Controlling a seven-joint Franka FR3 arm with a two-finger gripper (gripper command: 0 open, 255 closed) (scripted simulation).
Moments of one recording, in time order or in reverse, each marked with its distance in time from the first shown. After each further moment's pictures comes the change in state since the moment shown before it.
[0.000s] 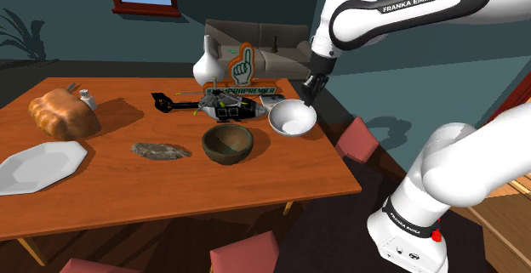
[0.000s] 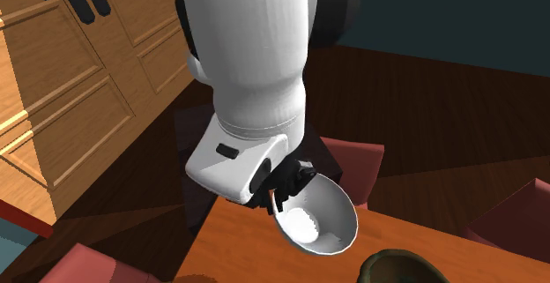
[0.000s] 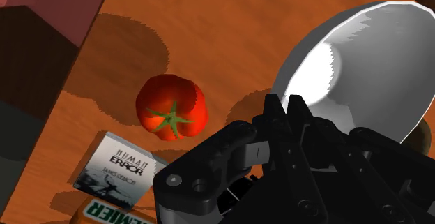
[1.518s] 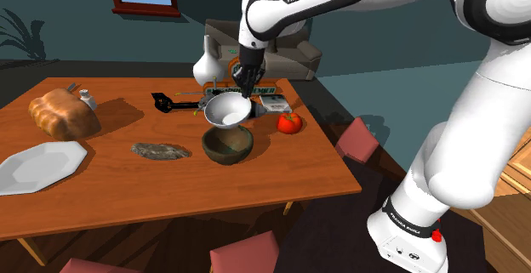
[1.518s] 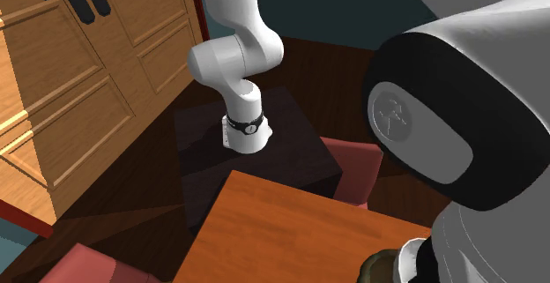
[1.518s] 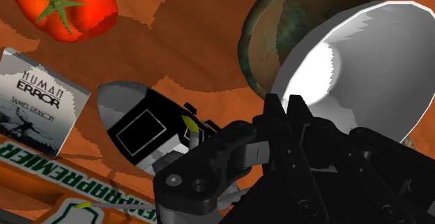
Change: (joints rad) arm 0.109 0.564 0.136 0.563 0.046 0.006 0.210
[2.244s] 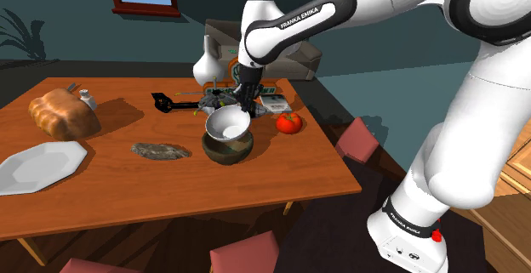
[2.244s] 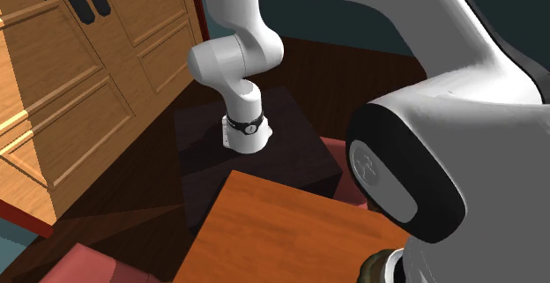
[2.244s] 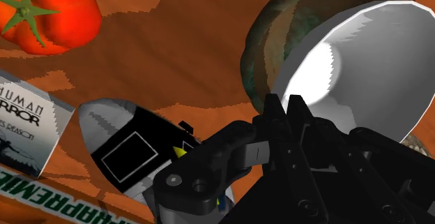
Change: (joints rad) arm 0.001 0.051 0.001 -0.086 0.002 0.137 -0.003
